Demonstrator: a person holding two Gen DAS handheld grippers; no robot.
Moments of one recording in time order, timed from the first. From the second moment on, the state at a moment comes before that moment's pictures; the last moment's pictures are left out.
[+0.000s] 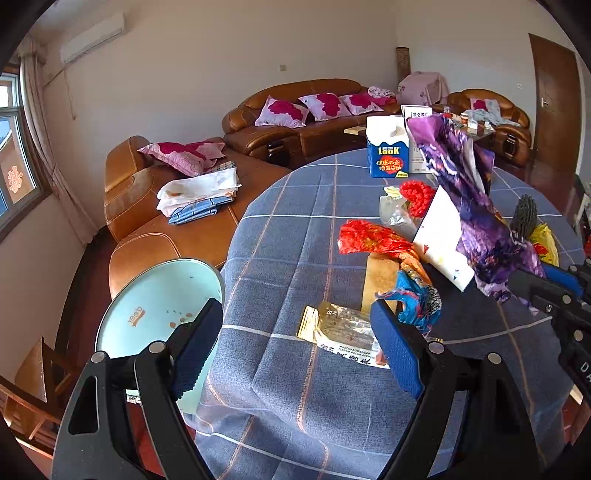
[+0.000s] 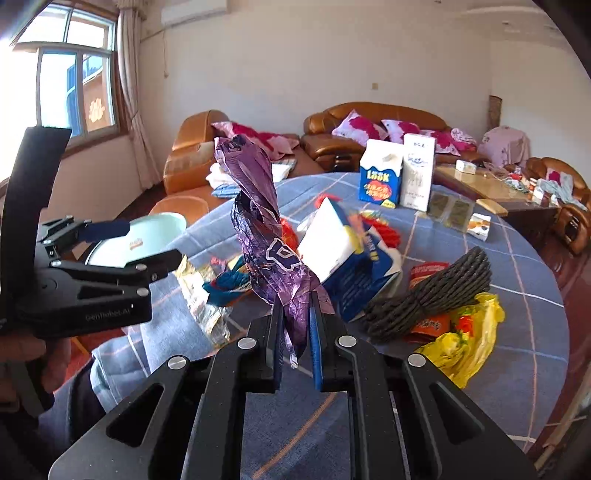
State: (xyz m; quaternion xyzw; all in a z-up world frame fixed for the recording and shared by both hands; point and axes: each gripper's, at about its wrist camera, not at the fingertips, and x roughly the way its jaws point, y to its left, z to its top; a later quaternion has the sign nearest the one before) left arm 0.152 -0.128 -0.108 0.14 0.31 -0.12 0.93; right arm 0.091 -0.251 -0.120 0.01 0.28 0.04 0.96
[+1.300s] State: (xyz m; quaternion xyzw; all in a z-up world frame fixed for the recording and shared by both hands) left arm 0.167 -0.100 -0.082 0.13 0.27 -0.10 0.95; right arm 0.140 -0.236 -0.096 0.02 0.23 0.03 0.97
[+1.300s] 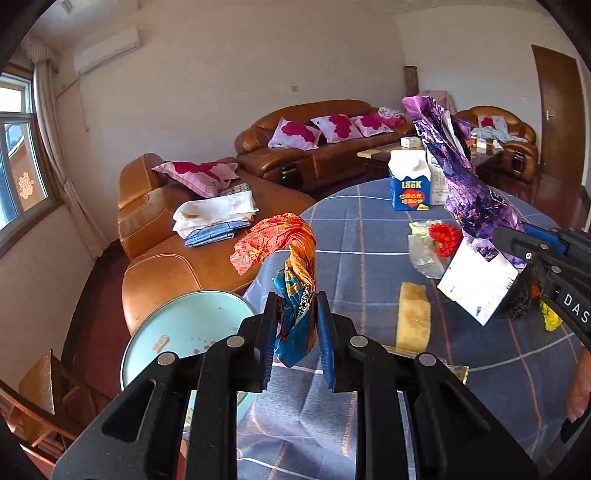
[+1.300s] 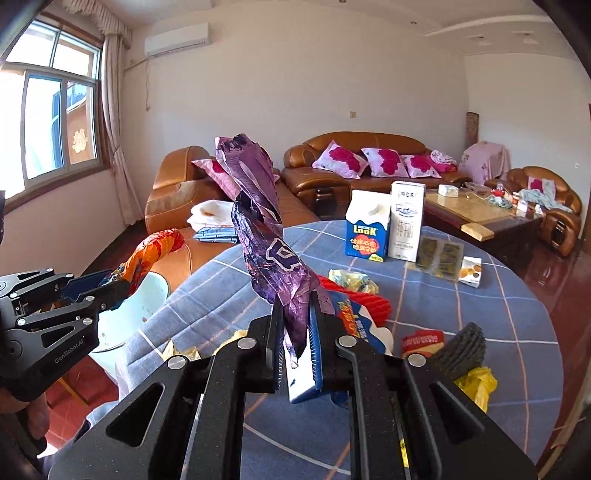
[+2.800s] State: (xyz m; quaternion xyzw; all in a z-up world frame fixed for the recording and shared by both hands) left arm 0.210 0.020 -0.091 0.15 0.29 0.09 0.94; right arm 0.251 -0.119 -0.123 -0.06 0.26 0.12 0.96
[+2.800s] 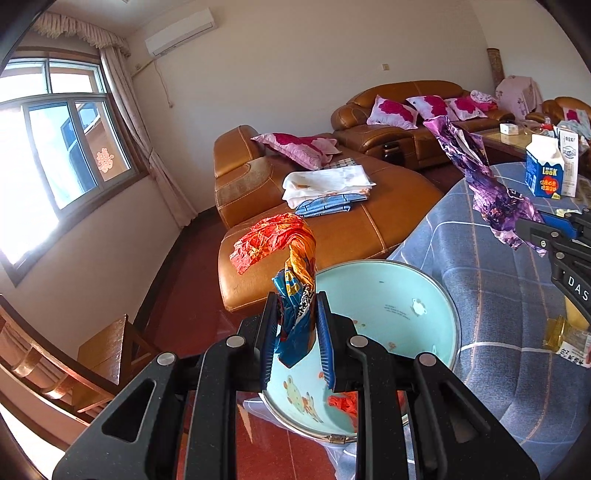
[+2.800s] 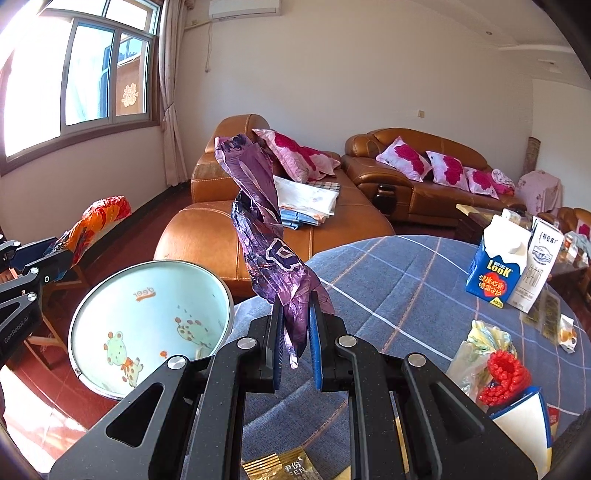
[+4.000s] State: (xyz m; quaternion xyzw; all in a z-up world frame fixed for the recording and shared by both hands) left arm 0.219 0.030 -0.106 0.16 0.31 0.08 0.93; right arm 0.253 -0.074 -0.133 -0.15 0.27 0.18 0.93
